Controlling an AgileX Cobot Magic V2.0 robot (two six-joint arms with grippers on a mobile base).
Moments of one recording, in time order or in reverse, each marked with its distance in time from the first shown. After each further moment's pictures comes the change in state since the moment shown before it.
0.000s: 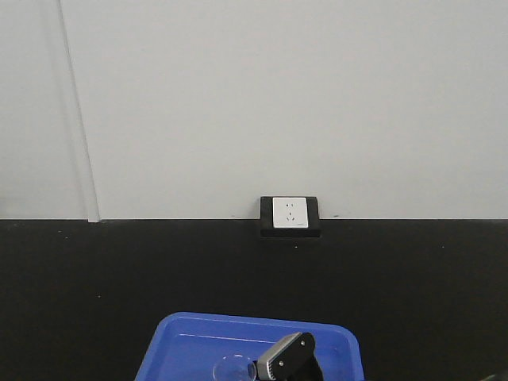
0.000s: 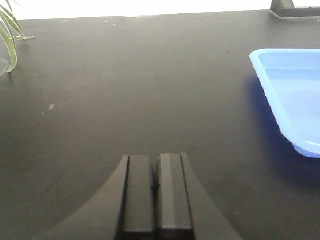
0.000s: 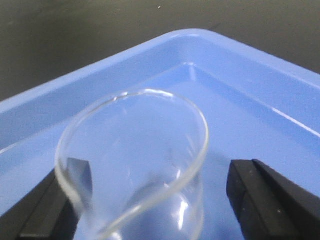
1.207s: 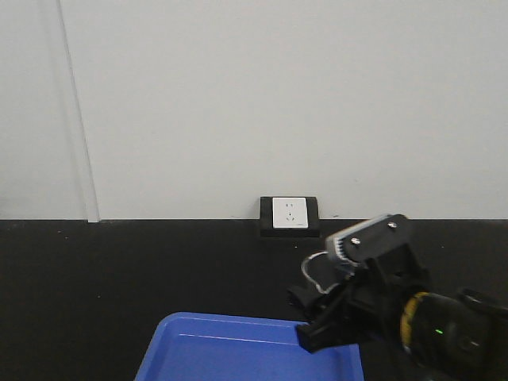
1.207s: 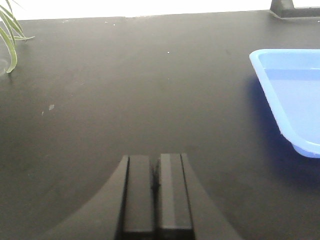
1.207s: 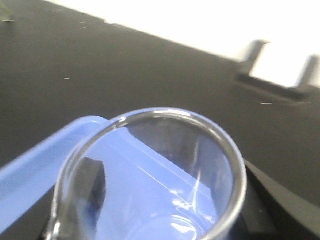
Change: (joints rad) left arm 0.000 0.000 0.000 0.000 0.000 0.000; right arm 0.000 -0.768 0.016 -0.405 0.811 0.507
